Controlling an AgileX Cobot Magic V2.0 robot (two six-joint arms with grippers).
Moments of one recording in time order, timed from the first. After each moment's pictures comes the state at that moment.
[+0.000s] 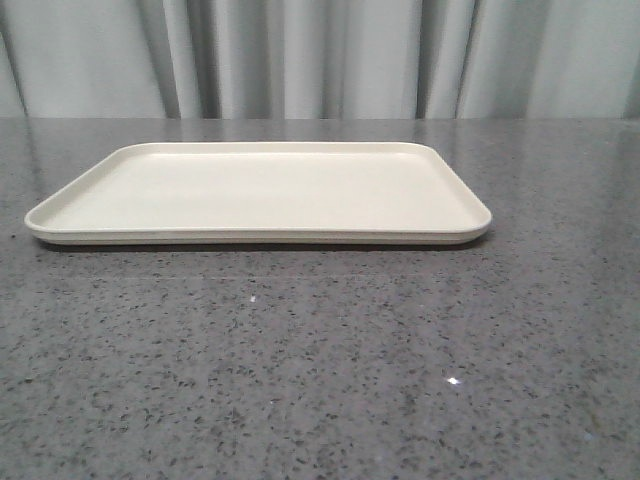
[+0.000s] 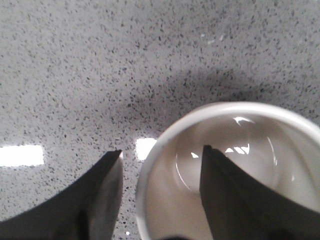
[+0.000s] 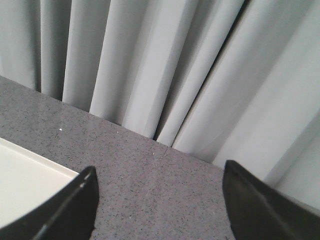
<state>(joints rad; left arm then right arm) 0.02 1.23 -1.07 0.13 1.18 0.03 0.01 0.79 -0.97 0.62 0.44 -0.83</state>
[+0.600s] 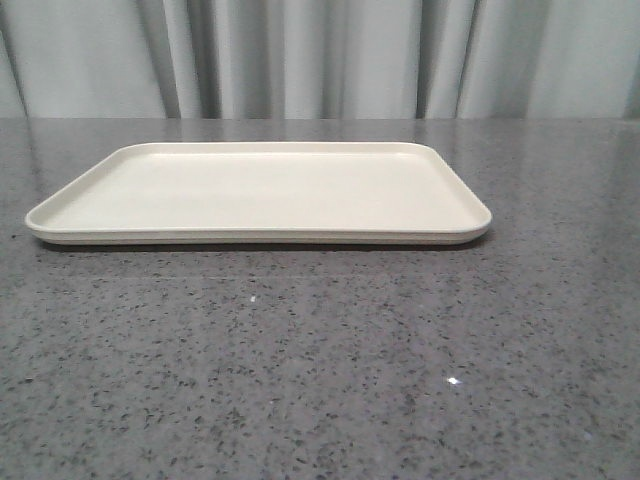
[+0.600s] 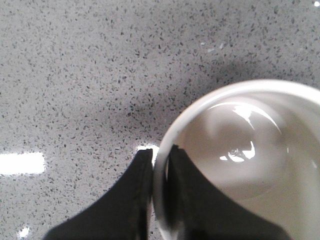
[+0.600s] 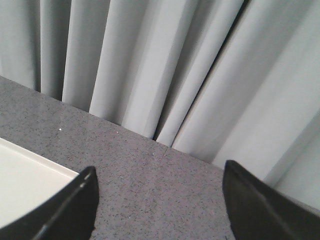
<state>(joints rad) 0.02 1.23 -1.06 0.13 1.14 0.03 0.01 0.79 -0.97 0.62 0.44 -0.83</state>
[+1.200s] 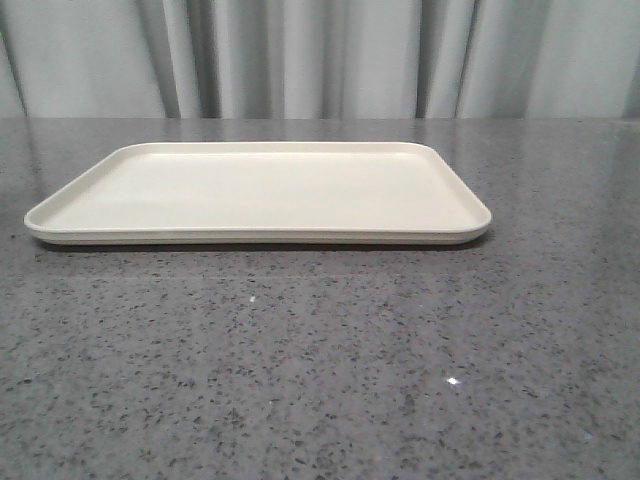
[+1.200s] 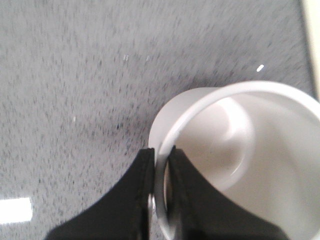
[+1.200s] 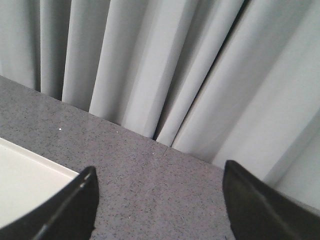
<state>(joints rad) 0.02 1.21 -1.25 0.04 1.18 0.10 0.01 0.79 -0.97 0.62 0.44 -0.83</state>
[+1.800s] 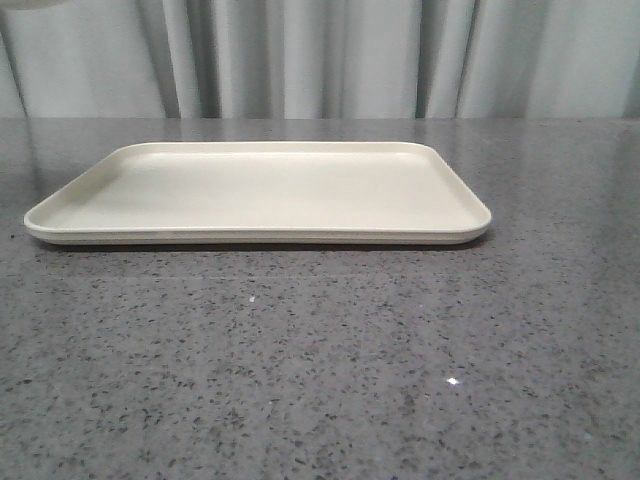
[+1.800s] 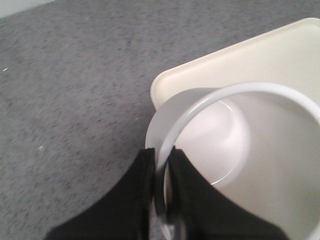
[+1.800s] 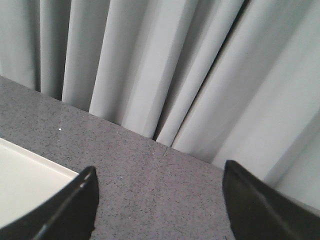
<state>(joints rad) -0.18 1.44 -1.73 -0.17 1.27 0.19 0.01 0.79 -0.97 0.62 0.44 -0.83</state>
